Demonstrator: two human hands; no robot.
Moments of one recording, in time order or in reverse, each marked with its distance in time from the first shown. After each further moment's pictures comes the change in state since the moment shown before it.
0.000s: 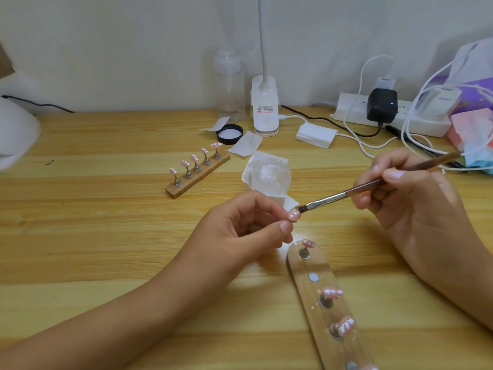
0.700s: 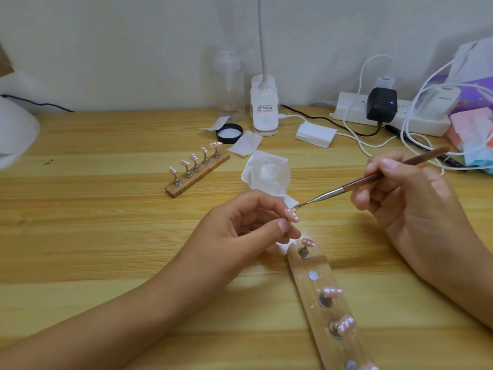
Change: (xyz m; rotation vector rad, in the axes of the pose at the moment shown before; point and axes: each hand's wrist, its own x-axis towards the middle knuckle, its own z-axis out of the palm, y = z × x) left_hand -0.001 0.002 0.001 0.000 -0.019 -0.001; right_hand 0.000 0.001 0.003 -0.010 0.055 0.020
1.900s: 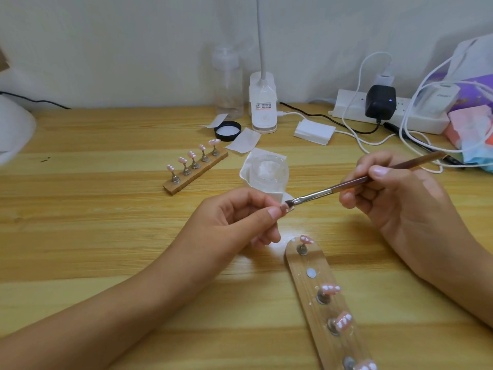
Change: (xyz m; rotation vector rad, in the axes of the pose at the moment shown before) left_hand 0.003 0.002 -0.005 -0.047 0.035 -0.040; right_hand 0.000 0.002 0.000 0.014 -0.091 0.052
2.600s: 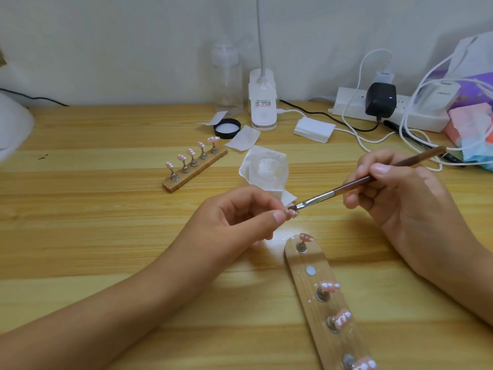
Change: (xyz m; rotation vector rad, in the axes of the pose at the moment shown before) left_hand -0.003 0.002 0.002 0.068 -0.024 0.038; right_hand 0.000 0.001 -0.001 -0.029 -0.014 -0.027
